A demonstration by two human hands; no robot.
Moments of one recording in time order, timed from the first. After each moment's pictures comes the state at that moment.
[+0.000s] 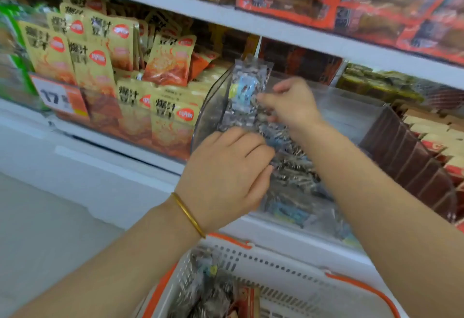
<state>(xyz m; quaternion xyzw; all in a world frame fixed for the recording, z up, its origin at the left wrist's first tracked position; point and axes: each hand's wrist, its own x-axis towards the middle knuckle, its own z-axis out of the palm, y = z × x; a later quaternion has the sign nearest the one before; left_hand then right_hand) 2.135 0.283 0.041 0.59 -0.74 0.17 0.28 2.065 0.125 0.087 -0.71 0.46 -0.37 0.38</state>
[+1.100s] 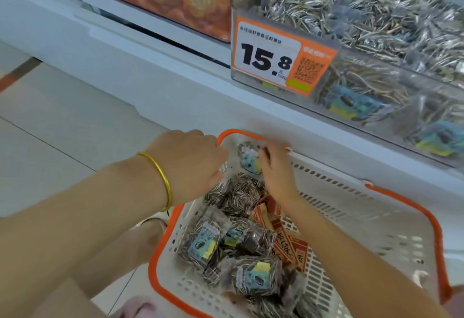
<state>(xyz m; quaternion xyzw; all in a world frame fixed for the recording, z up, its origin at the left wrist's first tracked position) 2.148 0.377 -0.043 0.69 -0.70 -0.08 -0.17 2.006 0.251 -0.213 -0.82 0.41 -0.22 0.34</state>
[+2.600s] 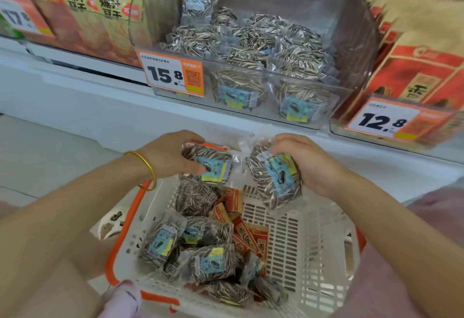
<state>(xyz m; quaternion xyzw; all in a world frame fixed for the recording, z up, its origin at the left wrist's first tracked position) 2.080 0.348 -0.037 0.77 -0.52 -0.34 0.14 1.856 0.251 -0.039 -0.58 0.46 -0.16 0.65</state>
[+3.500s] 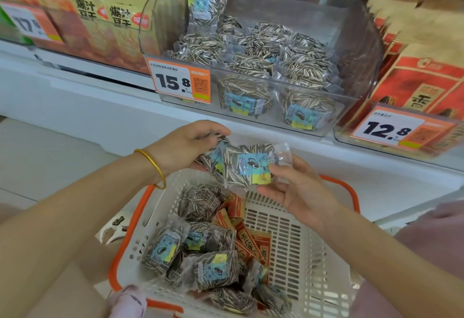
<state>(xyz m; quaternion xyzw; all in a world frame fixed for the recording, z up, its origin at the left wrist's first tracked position) 2.067 0.343 -0.021 0.65 -0.47 -0.46 0.38 1.856 0.284 -0.056 -0.31 0.40 -0.27 0.82</state>
